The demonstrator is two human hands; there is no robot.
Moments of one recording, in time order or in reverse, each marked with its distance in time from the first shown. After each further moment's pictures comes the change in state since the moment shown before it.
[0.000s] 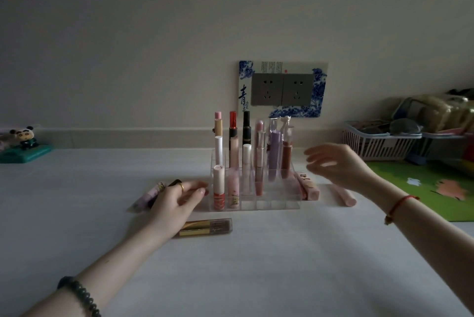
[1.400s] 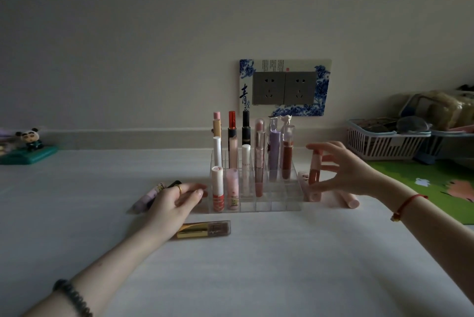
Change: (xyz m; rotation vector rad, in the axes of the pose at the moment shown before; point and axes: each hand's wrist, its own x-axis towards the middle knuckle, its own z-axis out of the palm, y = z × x) left_hand -0.002 0.006 0.002 -0.078 0.009 -0.037; right_hand 0.012 0.035 -0.004 0.101 -0.214 -0.049
